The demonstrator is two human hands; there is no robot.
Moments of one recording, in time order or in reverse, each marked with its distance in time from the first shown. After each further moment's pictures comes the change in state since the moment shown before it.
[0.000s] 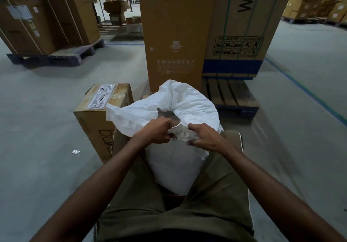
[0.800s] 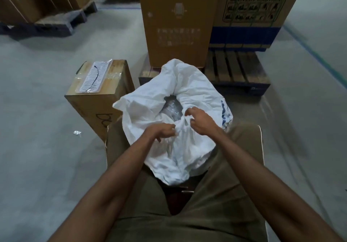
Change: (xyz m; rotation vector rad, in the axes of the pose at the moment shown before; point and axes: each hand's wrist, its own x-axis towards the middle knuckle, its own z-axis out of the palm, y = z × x) left_hand 0.063 -0.076 0.109 -0.192 -0.653 -0.474; right_hand 0.079 0.043 0.057 -0.066 -0.049 0.193
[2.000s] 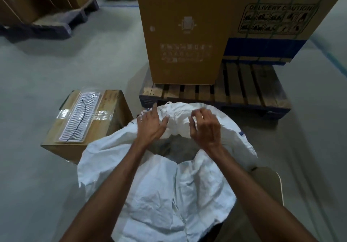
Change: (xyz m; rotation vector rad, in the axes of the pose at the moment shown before) left_hand 0.122 -0.034 -0.189 -0.233 0.642 -0.227; right_hand 0.208 0.018 -0.056 -0.205 0.700 -0.108
